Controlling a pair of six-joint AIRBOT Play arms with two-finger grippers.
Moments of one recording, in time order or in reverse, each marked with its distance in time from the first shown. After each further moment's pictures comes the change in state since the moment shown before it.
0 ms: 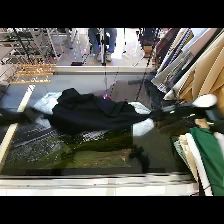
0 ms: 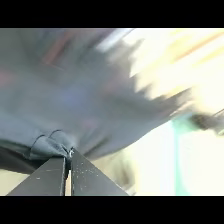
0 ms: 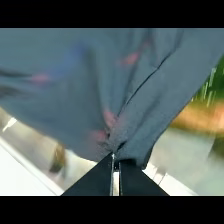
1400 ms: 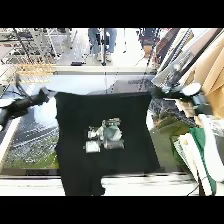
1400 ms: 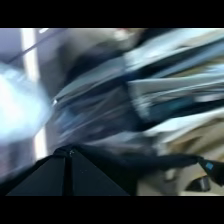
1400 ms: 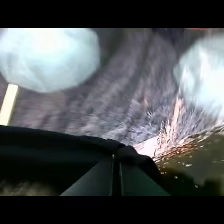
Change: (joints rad) left arm -0.219 -0.565 0.198 -0.098 0.518 0.190; right arm 0.025 -0.474 0.264 -0.108 -0.495 0.121
